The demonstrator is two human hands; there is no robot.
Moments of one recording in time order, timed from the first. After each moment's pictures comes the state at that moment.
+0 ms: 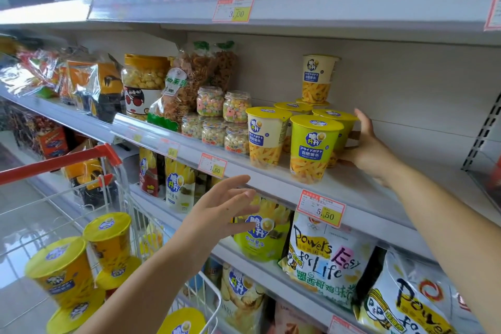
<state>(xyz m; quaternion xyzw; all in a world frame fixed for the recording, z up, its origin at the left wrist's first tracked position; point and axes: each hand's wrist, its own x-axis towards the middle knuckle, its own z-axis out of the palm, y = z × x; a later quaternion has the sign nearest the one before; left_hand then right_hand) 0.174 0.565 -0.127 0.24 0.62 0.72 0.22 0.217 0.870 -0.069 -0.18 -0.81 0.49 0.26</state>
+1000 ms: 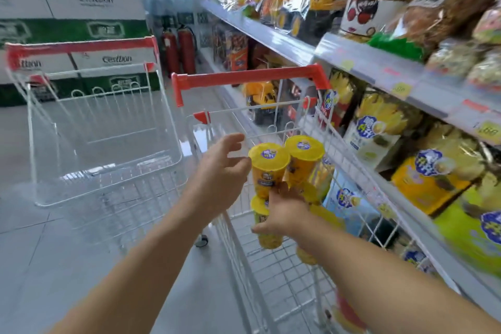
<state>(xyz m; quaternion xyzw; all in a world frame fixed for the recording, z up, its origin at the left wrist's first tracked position) 0.121 0.297 -0.214 -0.03 0.80 0.60 -0.07 0.063 0.440 -0.309 0.11 -0.98 0.01 -0.15</state>
